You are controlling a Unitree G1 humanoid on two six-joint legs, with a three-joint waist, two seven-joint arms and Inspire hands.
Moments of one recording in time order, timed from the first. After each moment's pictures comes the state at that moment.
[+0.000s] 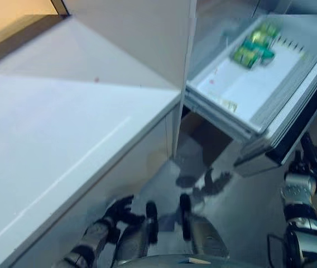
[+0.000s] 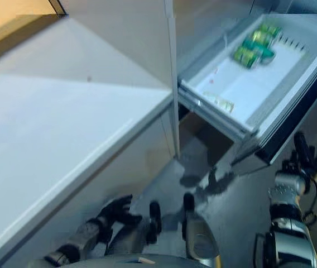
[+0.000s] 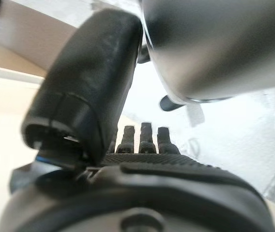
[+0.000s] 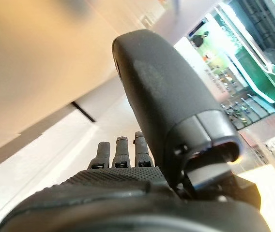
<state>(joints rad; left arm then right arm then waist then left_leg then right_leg) -0.19 0.27 -0.40 1.07 -0.28 -0.12 -0.04 -0.43 -0.48 -0.29 0.79 1.29 -0.35 -0.32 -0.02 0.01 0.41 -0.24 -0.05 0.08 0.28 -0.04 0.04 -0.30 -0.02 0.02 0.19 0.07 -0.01</state>
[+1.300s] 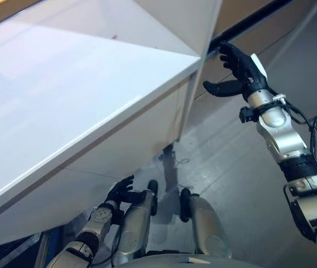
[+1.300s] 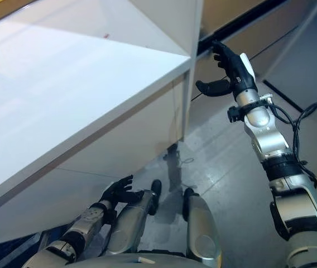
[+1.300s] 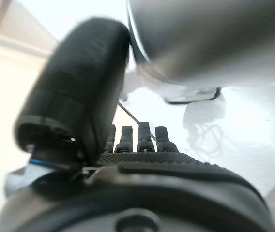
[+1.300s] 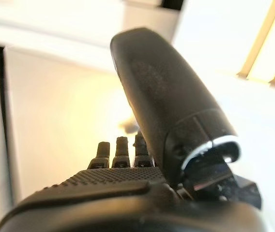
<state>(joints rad) -0.14 0.25 -0.31 1.01 -0.28 -0.12 -0.03 -0.68 -0.68 0.26 0.42 0.25 -0.09 -0.08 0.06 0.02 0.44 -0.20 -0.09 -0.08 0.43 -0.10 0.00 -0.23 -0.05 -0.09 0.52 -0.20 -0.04</state>
